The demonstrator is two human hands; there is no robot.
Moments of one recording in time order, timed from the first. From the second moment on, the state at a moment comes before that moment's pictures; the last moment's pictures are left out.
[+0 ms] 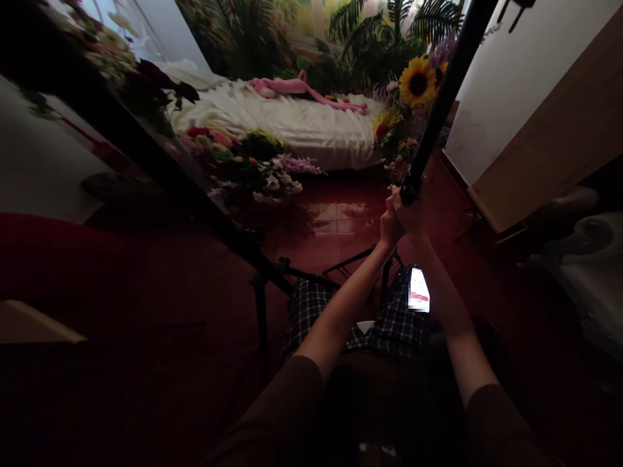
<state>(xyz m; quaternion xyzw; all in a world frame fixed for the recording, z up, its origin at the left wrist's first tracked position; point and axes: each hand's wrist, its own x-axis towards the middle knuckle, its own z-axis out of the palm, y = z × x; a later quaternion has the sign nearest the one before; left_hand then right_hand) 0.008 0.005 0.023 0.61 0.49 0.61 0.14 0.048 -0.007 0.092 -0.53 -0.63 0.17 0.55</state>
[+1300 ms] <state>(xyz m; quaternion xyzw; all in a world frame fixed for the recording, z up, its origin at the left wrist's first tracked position) 0.011 0.002 0.014 0.58 0.49 0.64 0.12 0.109 -0.060 0.027 -0.53 -0.65 0.10 0.53</state>
